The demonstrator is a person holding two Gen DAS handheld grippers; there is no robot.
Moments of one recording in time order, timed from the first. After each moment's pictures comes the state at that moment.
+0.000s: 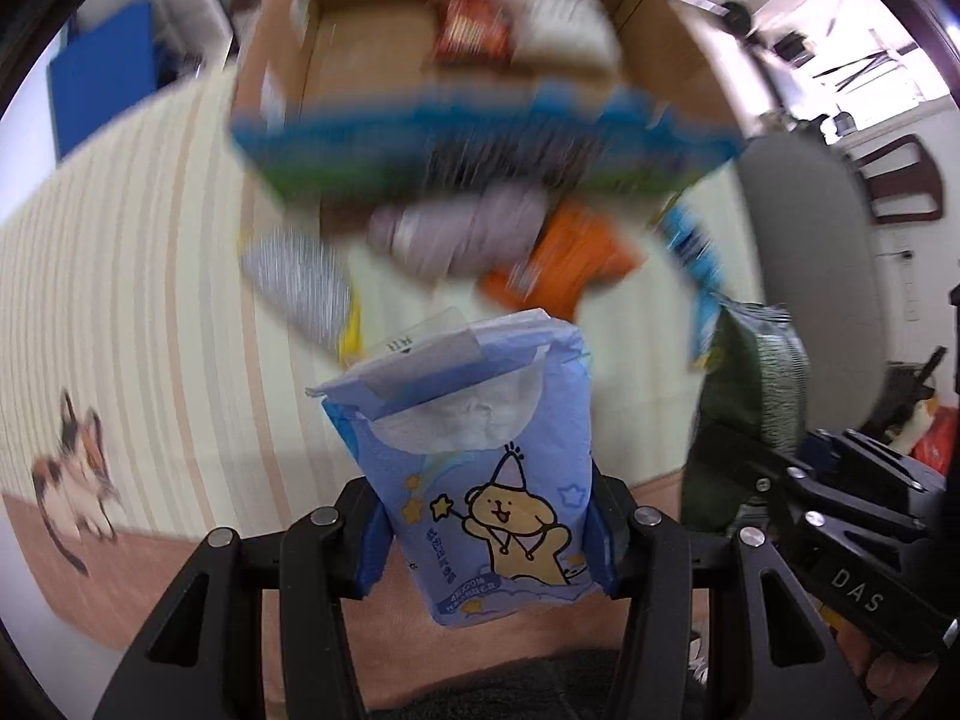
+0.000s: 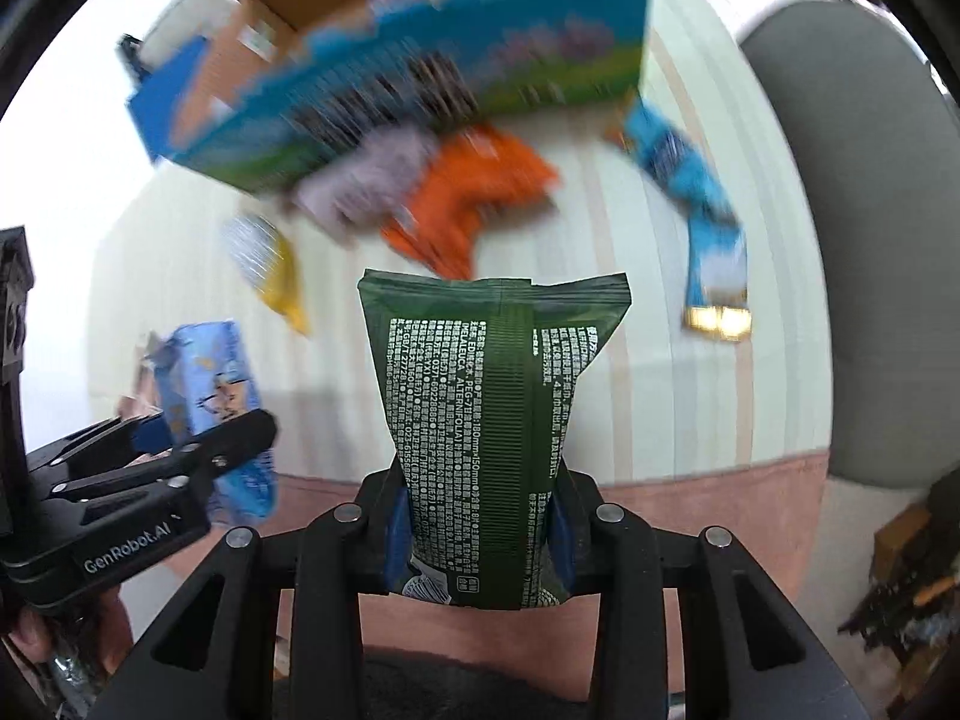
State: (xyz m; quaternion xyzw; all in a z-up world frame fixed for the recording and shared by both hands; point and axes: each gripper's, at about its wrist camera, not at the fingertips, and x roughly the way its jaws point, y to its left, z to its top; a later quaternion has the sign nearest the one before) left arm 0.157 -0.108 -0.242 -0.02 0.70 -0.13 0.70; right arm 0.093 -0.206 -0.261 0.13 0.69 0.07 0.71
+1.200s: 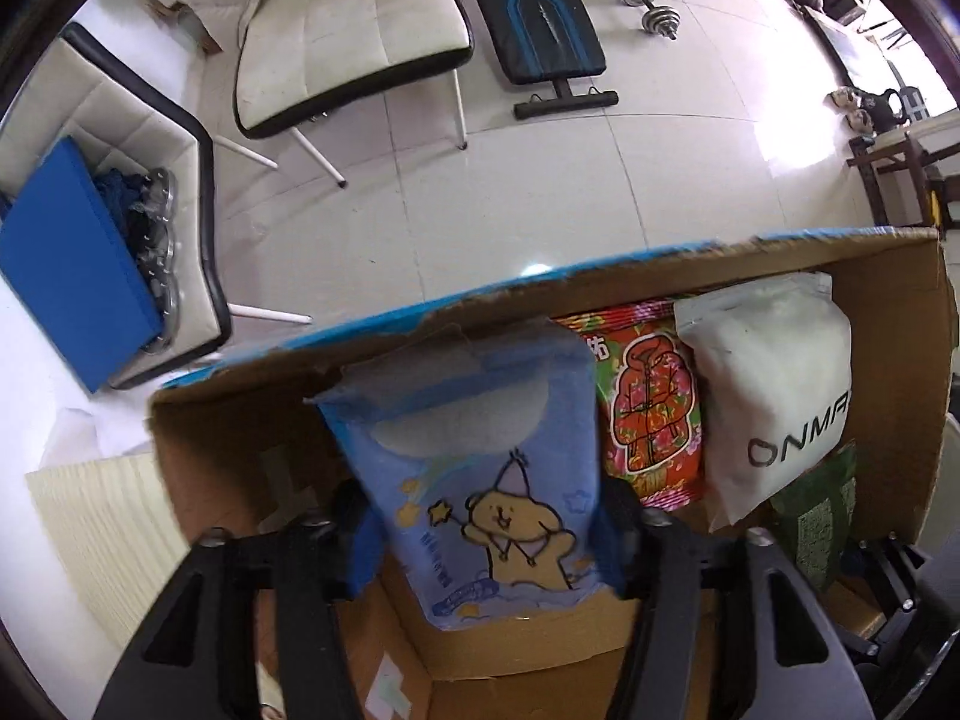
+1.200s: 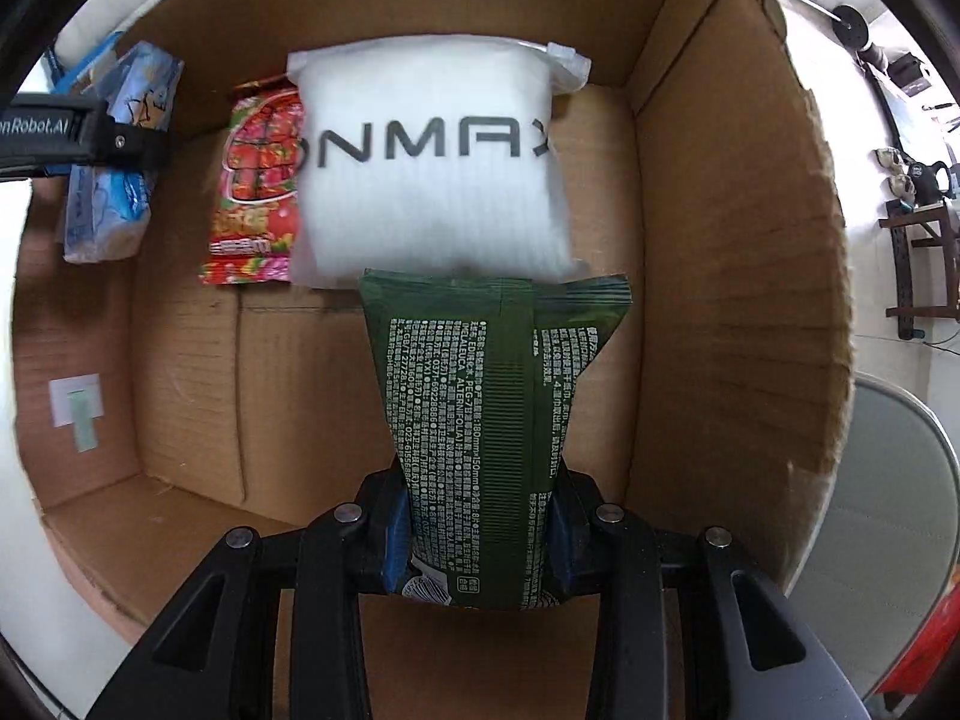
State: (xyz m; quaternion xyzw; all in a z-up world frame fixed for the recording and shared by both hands) left arm 0.502 0.002 -0.320 0.08 0.75 -0.09 0.65; right arm 0.364 -0.194 -0.354 0.00 0.74 0.02 0.67
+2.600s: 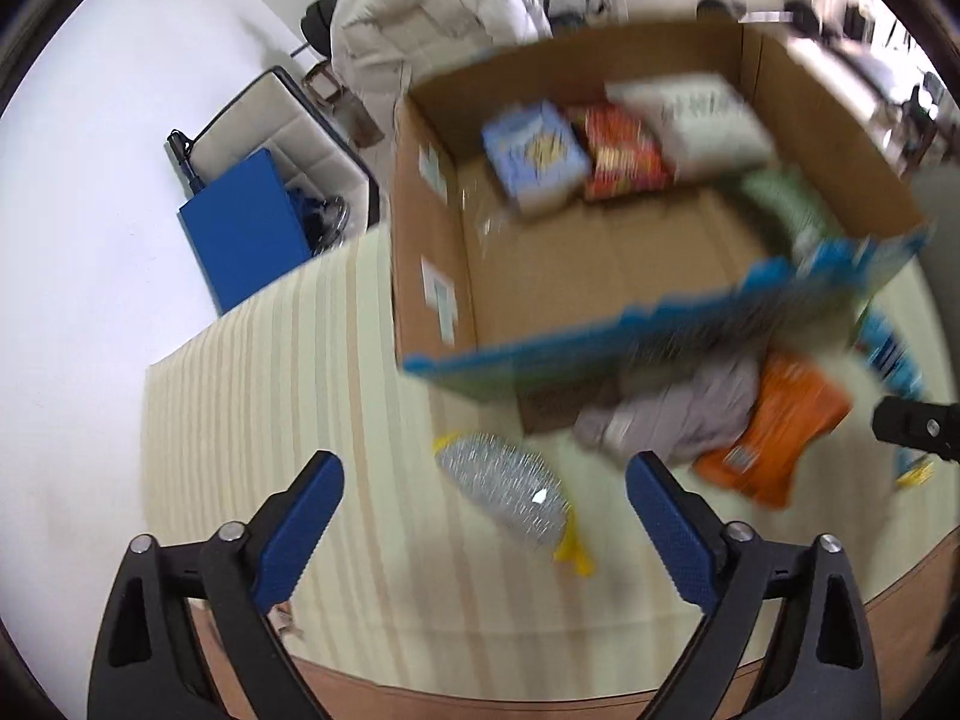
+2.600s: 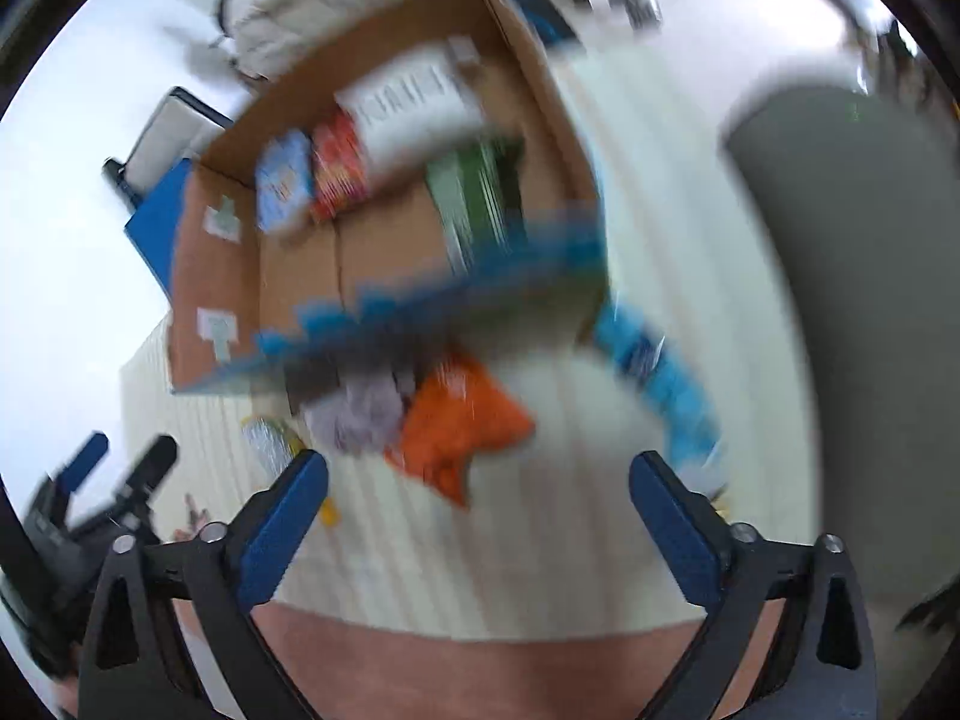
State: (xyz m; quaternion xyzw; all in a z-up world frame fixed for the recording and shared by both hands) left arm 0.205 0.021 -0.255 0.20 0.59 0.03 0.78; right arm 0.181 -0.237 -0.310 0.25 0.67 0.03 0.69
